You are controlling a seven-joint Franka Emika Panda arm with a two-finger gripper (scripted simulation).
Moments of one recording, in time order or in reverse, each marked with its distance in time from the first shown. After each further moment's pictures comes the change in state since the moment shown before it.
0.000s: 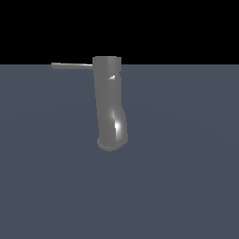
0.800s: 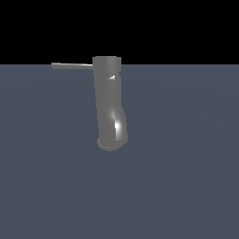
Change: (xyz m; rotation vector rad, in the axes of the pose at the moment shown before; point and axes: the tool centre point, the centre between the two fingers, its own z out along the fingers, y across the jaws) arm 0.028 -0.063 0.031 0.020 0.011 0.289
